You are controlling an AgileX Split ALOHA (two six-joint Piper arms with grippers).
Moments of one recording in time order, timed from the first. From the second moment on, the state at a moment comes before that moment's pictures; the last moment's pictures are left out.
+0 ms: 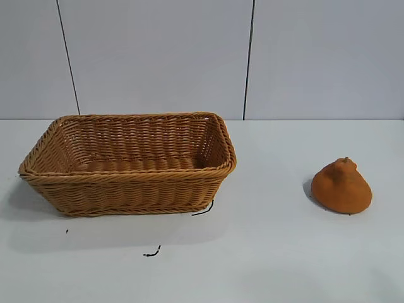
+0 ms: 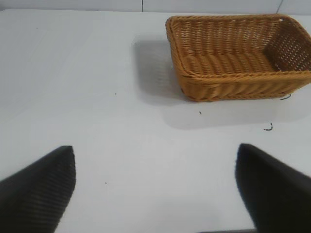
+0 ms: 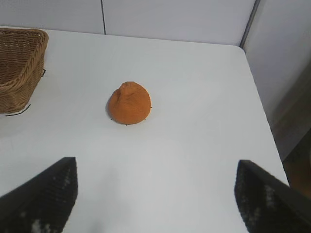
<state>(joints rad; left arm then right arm) -0.03 -0.01 -0.50 -0.05 1.07 0.00 -0.01 0.00 -0.50 -0.01 1.02 -0.02</state>
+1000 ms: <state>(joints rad) -0.03 -0.01 -0.50 -0.05 1.07 0.00 -0.01 1.09 -1.01 0.09 1.02 0.00</state>
